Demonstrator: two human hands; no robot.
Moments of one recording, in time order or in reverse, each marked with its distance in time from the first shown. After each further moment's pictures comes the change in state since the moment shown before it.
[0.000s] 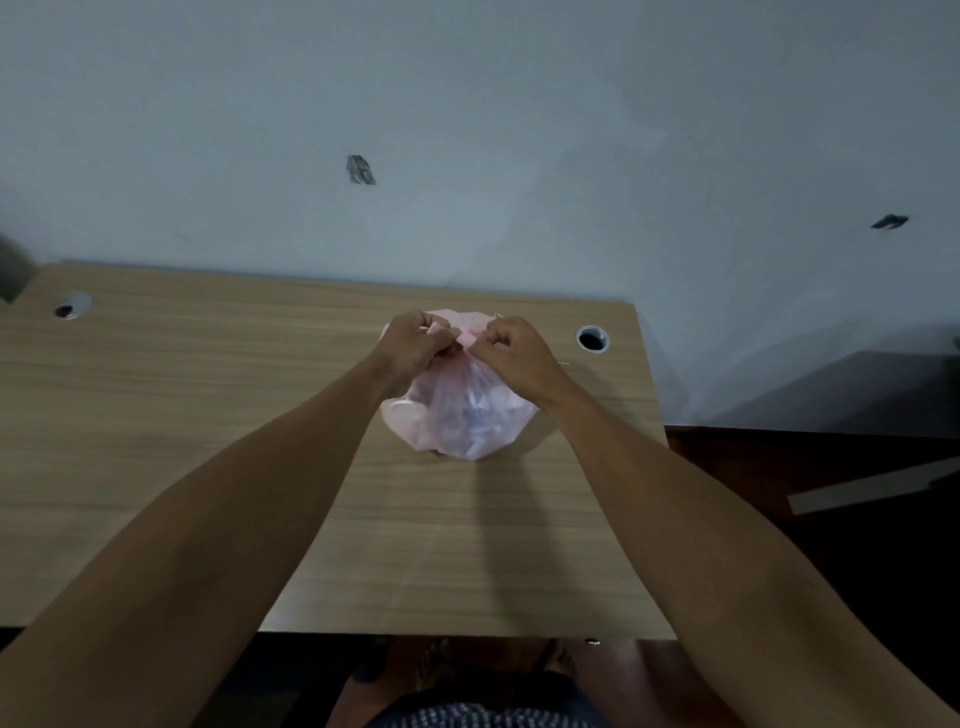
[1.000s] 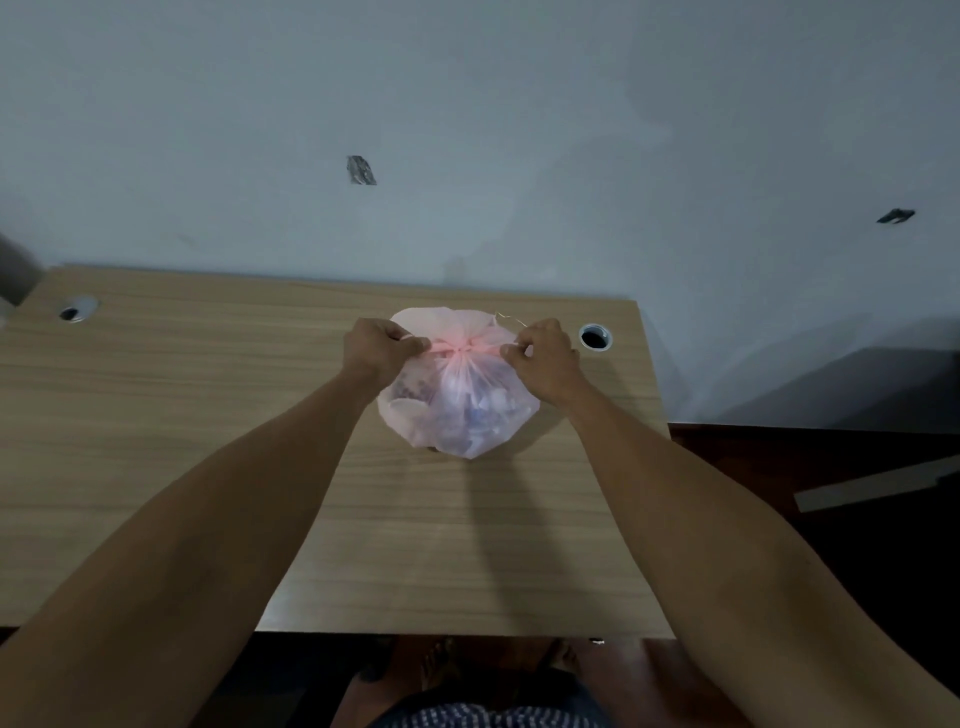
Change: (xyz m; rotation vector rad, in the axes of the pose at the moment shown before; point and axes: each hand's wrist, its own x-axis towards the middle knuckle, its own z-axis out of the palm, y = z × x) left_hand 0.013 -0.029 -0.034 0.325 0.322 -0.059; right_hand 0.003 0.030 -0.017 -0.429 0.060 0.250
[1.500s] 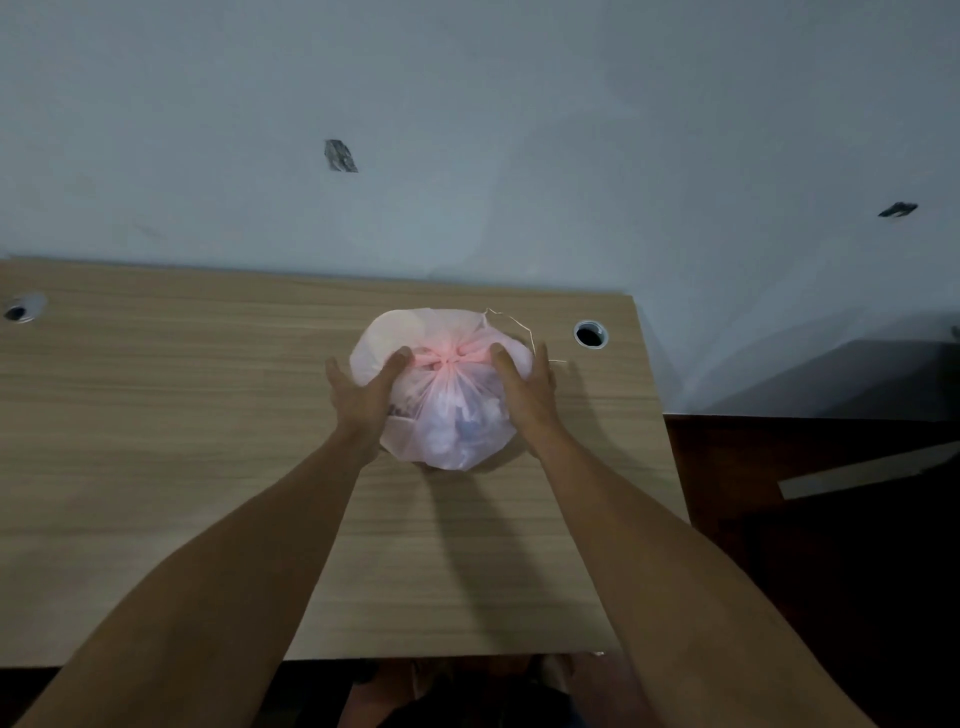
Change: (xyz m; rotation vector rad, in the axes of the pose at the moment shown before) left_hand 0.000 -0.065 0.037 -0.582 0.050 -0.372; right_hand -0.015 0.006 0.051 0.658 0.083 0.403
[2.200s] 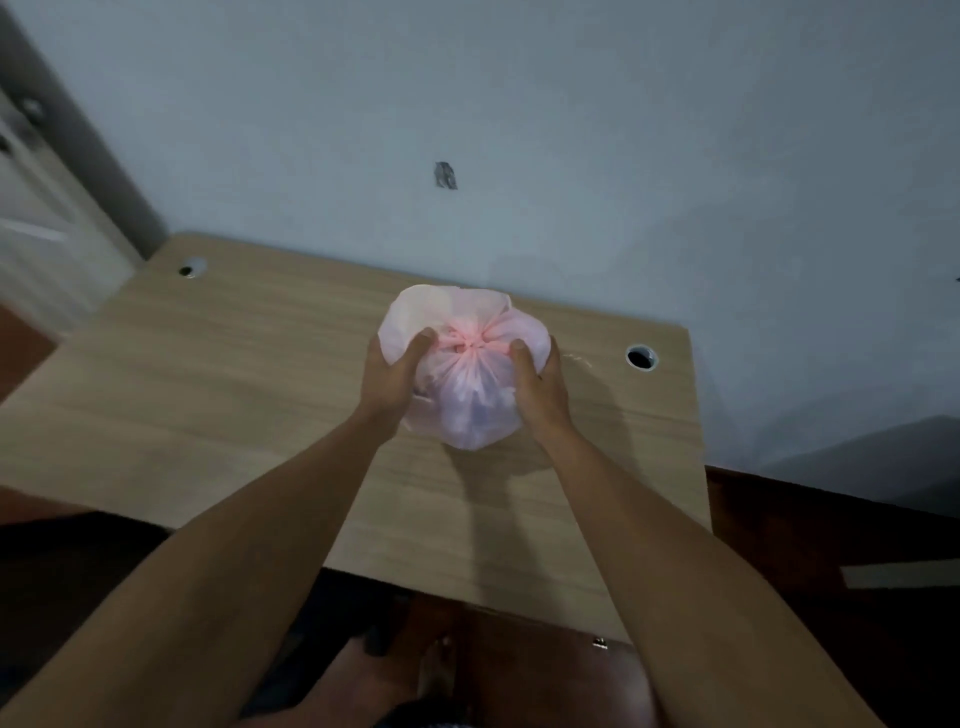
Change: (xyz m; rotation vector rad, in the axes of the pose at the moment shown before) left_hand -0.121 0.042 -0.057 -0.021 -0.033 0.484; right_hand -0.074 -0.025 0.016 0.069 -0.106 -0.317
